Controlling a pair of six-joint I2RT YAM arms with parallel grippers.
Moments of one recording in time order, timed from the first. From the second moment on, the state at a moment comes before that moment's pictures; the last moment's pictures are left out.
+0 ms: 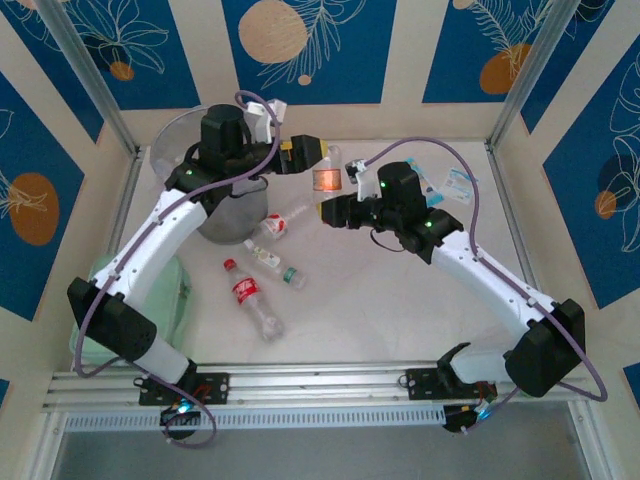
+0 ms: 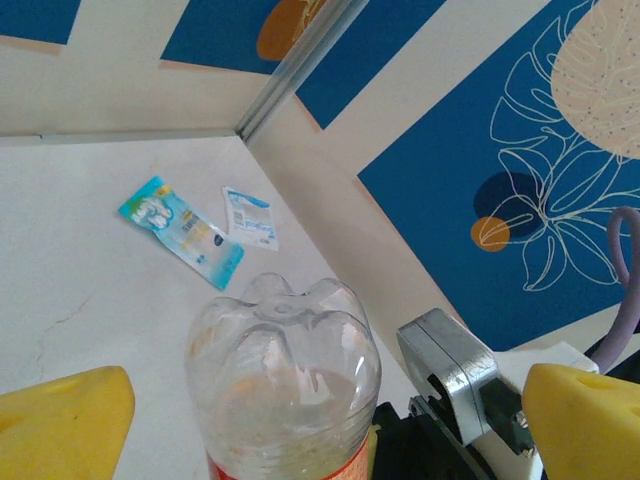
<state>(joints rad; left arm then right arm) -0.49 1.55 1.63 -0.37 0.57 -0.55 0.57 1.30 1.14 -0.30 -0.39 0.39</state>
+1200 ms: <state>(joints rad) -0.43 1.62 1.72 -0.38 0.57 -0.54 0.52 1.28 1.14 -0.34 -0.41 0.36</state>
